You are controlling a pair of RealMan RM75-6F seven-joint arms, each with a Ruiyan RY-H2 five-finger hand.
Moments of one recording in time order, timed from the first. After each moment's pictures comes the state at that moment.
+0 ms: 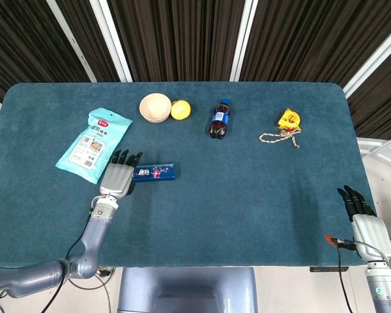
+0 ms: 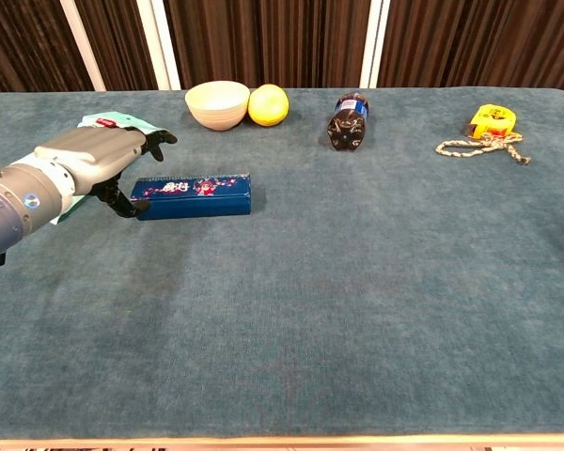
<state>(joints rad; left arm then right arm) -0.71 -1.74 -0.23 -1.32 0.95 1.04 0.66 0.10 -1.12 0.07 -1.68 -1.42 1.39 0.03</state>
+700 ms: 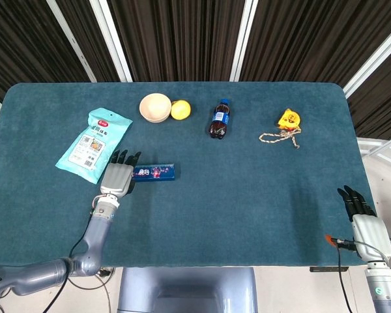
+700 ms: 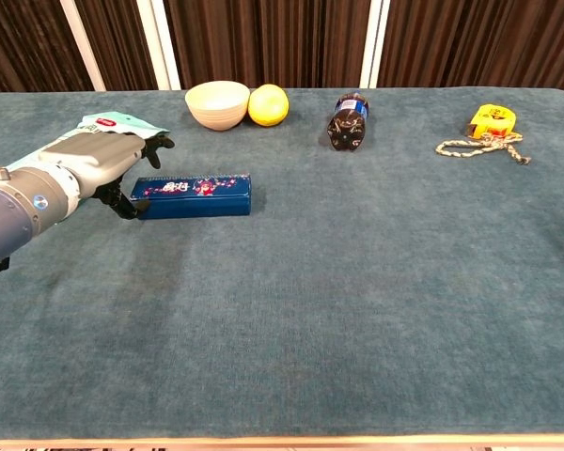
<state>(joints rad) -0.73 -1.76 -0.24 -1.28 0.89 1.04 0.66 0.10 -1.12 0.07 -1.68 -1.42 1.40 0.03</state>
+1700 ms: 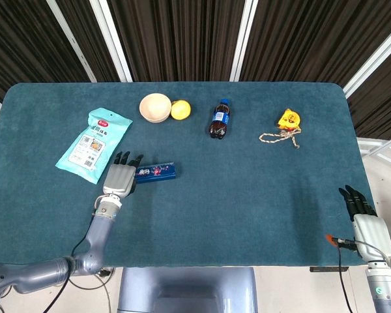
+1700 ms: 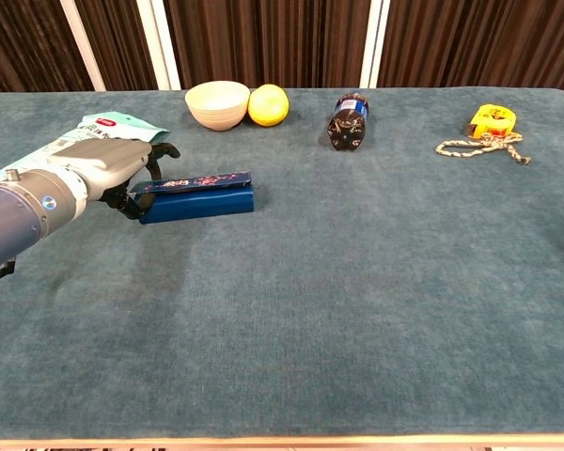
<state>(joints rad) -0.75 -1.76 -0.24 -1.29 0.84 1.01 0.66 0.09 -1.12 0.07 -1.69 -1.41 1.40 0.02</state>
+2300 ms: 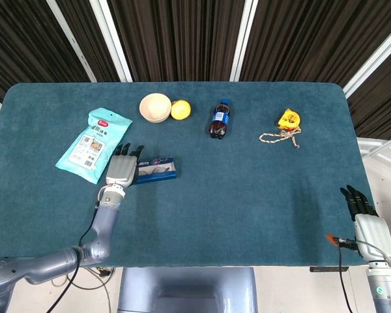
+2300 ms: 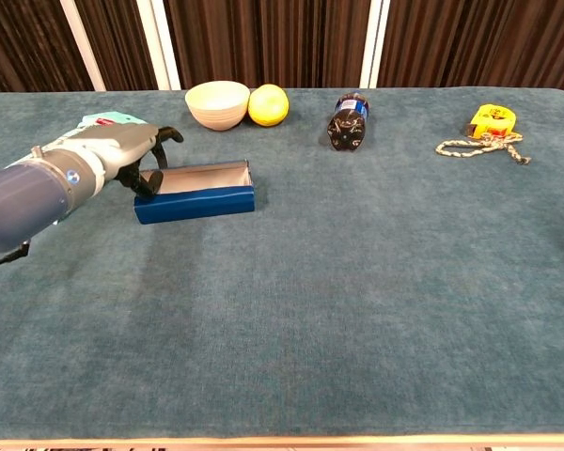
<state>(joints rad) -0.83 -1.81 -0.32 -1.15 0.76 0.95 0.63 0.09 -1.12 0.07 -1.69 -1.40 1.39 0.02</state>
